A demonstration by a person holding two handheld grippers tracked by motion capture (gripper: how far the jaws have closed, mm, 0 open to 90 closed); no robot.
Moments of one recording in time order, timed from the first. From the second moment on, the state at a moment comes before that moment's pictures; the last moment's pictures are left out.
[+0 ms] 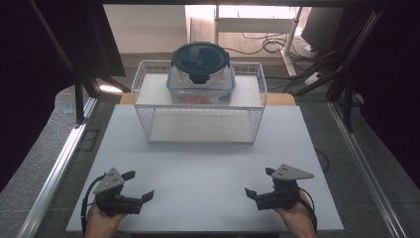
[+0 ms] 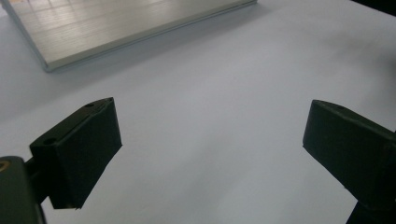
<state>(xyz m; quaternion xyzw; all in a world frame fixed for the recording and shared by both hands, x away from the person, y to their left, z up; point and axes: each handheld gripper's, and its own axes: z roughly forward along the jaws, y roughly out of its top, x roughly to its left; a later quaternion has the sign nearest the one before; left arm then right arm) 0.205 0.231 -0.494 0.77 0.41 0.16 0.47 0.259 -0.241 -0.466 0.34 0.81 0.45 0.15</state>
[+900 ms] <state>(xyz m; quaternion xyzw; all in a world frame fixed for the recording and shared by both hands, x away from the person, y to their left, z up) 0.192 0.240 -0.526 0.78 0.43 0.14 0.43 0.244 -0.271 -0.501 0.38 0.82 0.40 0.14</state>
